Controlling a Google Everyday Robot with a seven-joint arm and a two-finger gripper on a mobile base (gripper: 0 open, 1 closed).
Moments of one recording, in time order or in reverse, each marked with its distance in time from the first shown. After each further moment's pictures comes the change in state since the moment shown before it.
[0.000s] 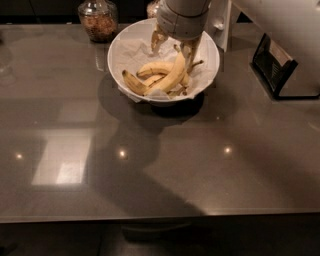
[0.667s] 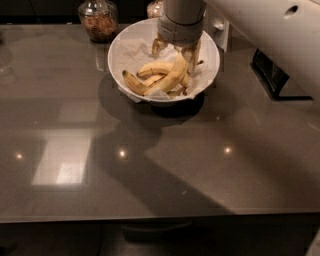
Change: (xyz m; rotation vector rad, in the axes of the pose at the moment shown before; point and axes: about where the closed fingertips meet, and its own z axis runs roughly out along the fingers) arm 0.012 0.003 0.034 -0.052 -0.013 -0.039
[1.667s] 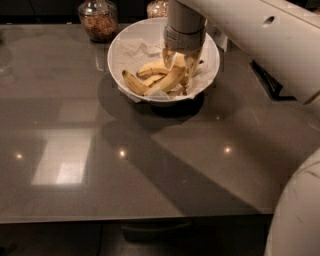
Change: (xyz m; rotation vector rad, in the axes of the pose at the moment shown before) arm 0.015 0.018 0.040 -0.079 -0.026 0.030
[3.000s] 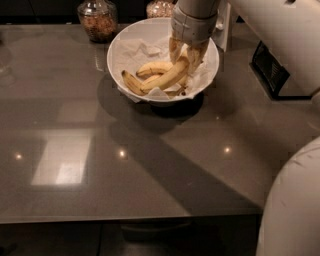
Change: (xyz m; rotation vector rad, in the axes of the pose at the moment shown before) arm -0.008 0.009 -0.029 0.022 -0.142 0.231
